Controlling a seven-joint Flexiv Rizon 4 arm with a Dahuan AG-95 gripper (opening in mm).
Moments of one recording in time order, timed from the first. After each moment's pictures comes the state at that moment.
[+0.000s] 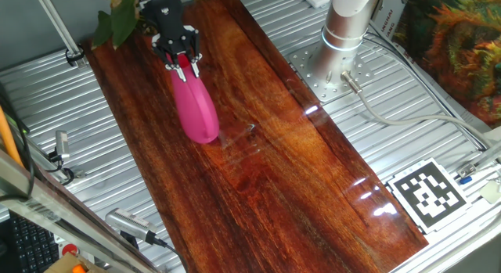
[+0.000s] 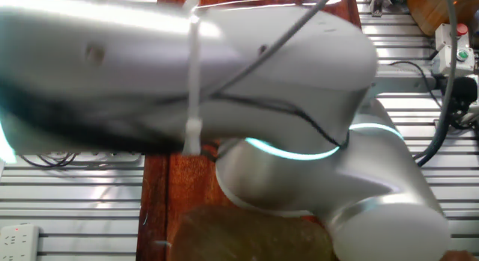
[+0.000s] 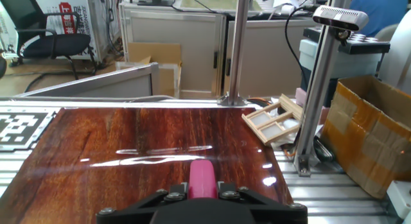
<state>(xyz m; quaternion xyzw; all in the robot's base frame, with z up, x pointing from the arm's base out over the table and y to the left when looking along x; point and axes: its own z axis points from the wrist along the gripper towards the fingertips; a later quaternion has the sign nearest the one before) 0.507 0.021 0.283 -0.63 0.61 0.32 0.36</state>
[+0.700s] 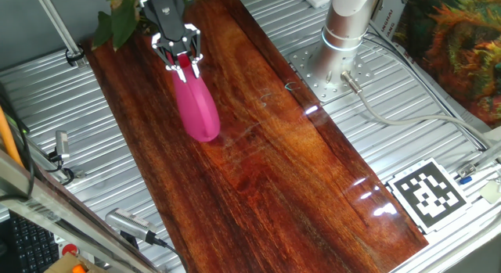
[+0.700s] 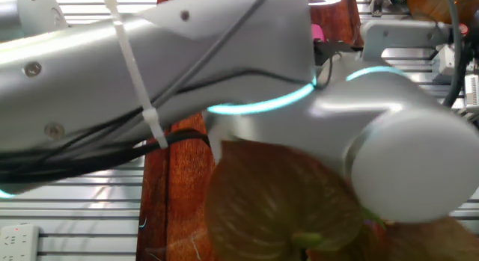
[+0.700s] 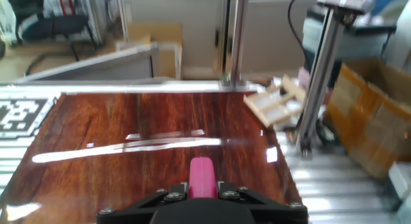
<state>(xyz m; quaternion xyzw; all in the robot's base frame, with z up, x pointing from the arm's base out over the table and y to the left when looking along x) 0.507 0.025 0.286 -0.63 0.67 0.27 0.28</state>
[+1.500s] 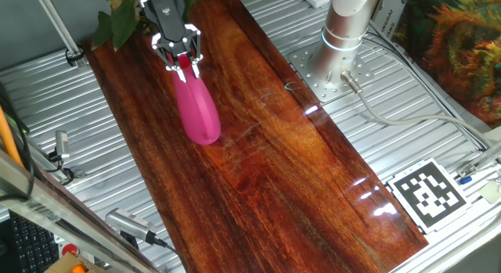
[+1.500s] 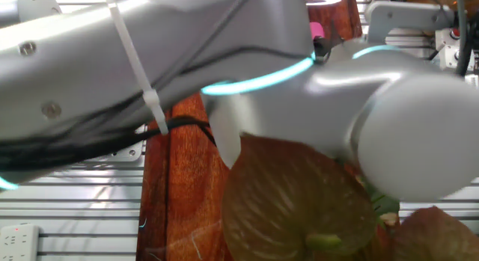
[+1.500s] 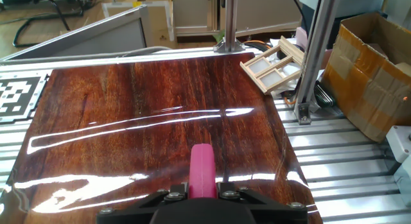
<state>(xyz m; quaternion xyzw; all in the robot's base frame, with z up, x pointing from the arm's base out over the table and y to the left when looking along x) 0.507 0.025 0.285 -0.63 0.67 0.28 0.28</state>
